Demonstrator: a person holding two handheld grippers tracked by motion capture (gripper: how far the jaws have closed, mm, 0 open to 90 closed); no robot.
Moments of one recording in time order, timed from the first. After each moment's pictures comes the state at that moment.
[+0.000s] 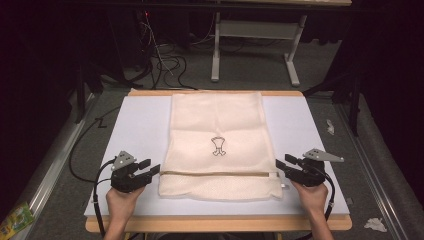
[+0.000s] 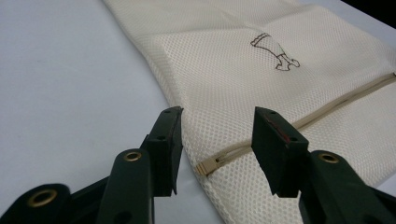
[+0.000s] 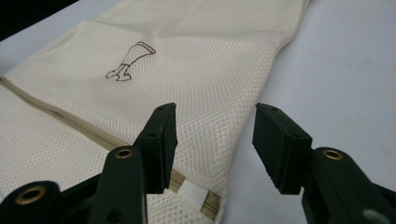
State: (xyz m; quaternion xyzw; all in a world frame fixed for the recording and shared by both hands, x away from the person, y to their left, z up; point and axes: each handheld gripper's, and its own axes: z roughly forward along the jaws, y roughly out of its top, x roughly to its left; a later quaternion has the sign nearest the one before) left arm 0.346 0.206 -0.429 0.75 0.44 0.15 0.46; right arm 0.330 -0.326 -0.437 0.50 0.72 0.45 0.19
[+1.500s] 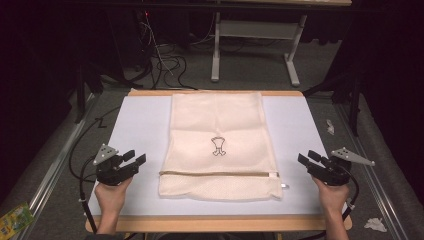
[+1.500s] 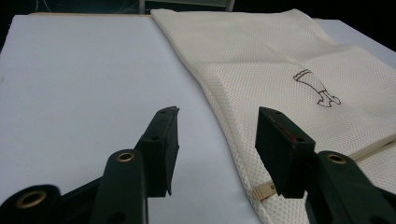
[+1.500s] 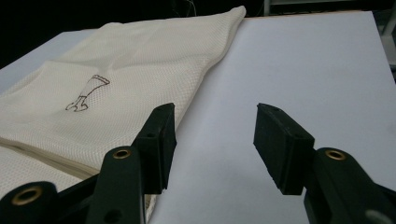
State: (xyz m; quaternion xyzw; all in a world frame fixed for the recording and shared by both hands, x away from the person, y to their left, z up) left arm 0.359 0.239 -0.425 0.71 0.48 0.19 0.48; right arm 0.320 -0.382 -0.429 0.54 0.65 0.47 0.23
